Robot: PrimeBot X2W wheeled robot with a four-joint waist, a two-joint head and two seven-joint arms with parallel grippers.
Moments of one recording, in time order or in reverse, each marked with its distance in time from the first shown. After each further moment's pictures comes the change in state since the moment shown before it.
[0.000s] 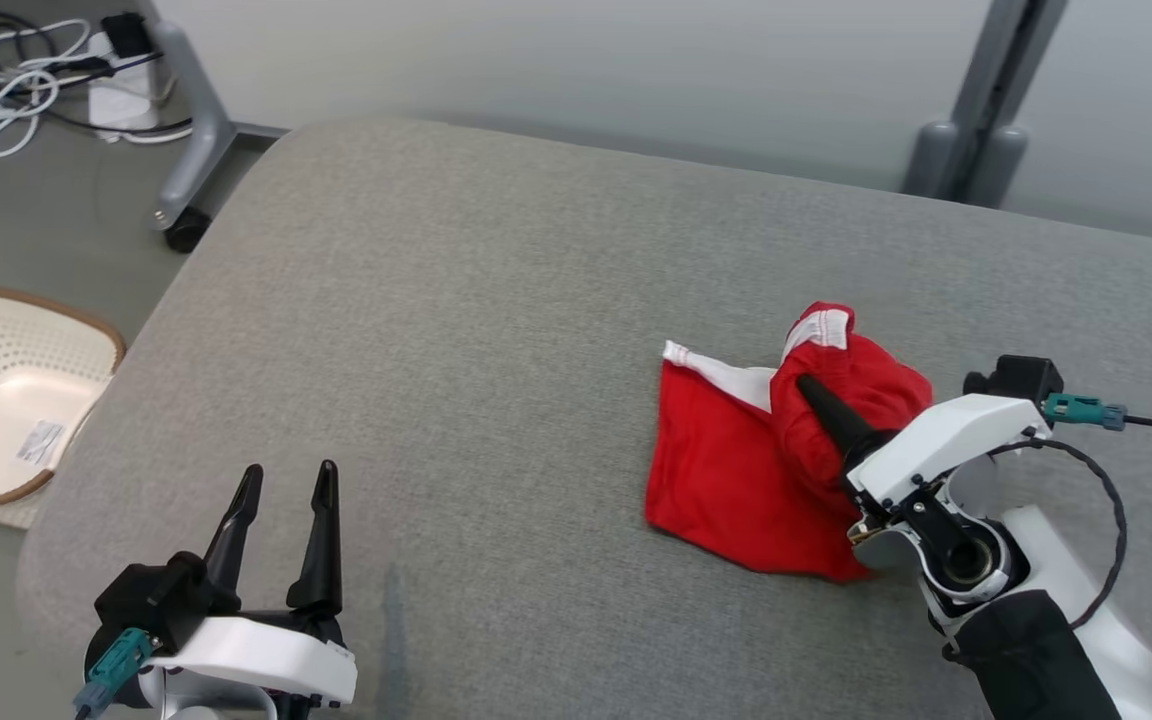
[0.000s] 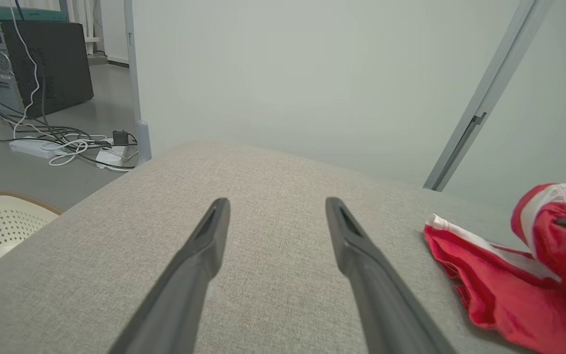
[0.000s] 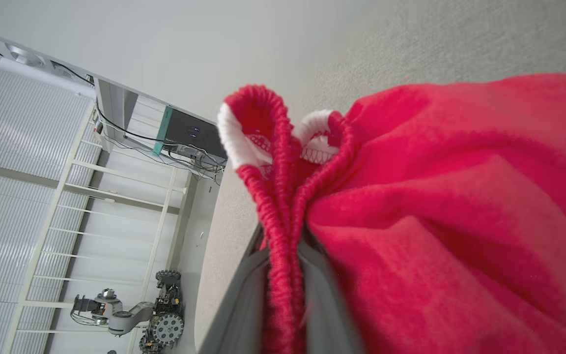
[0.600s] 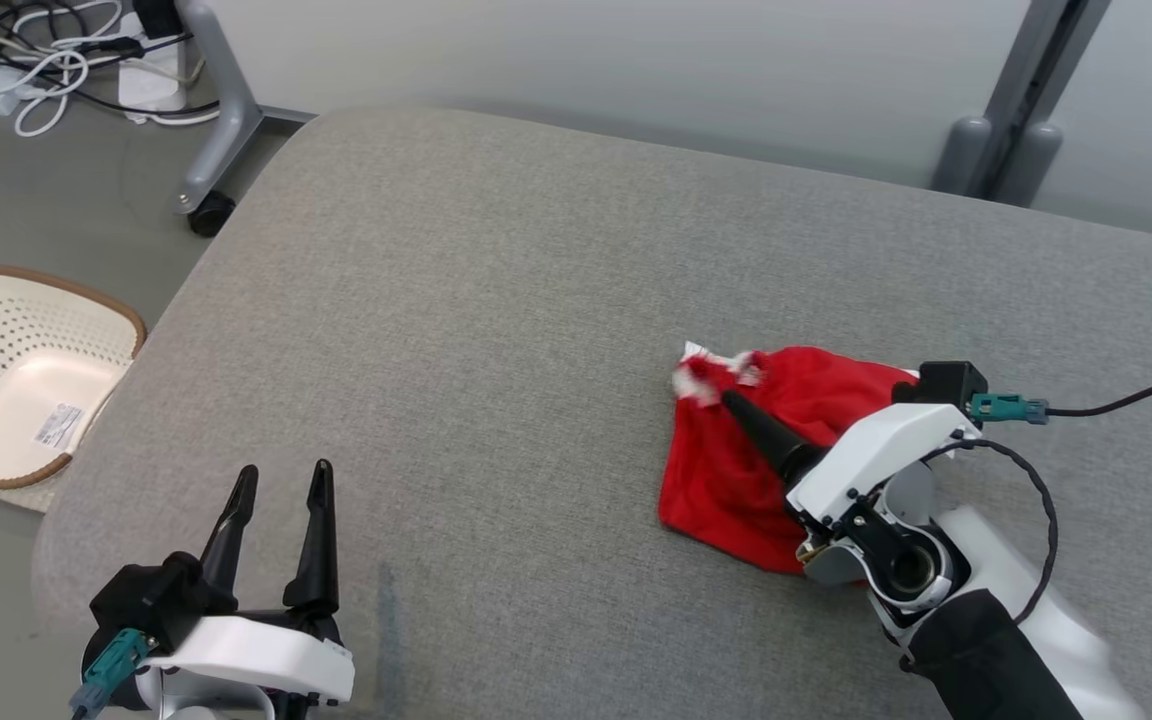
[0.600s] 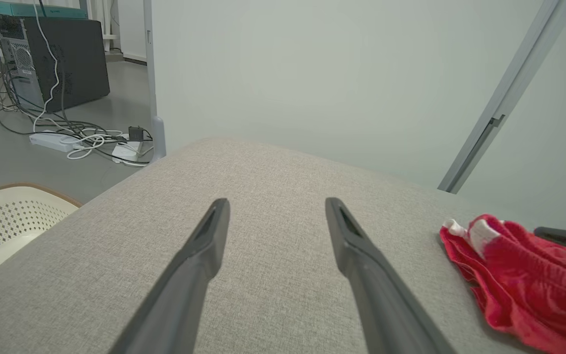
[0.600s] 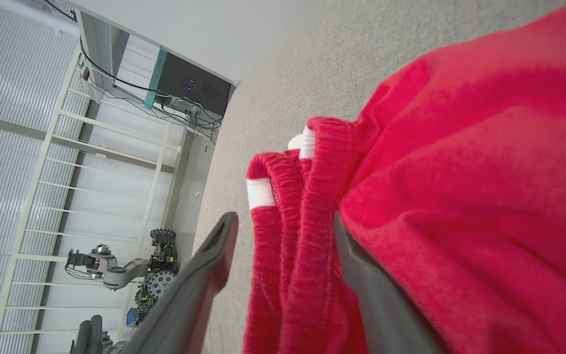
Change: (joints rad) left arm -0.002 0.000 -0.001 0.001 -0.014 0.011 0.000; right arm -0.059 0.012 0.194 0.096 0.058 0.000 -0.031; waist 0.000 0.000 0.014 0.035
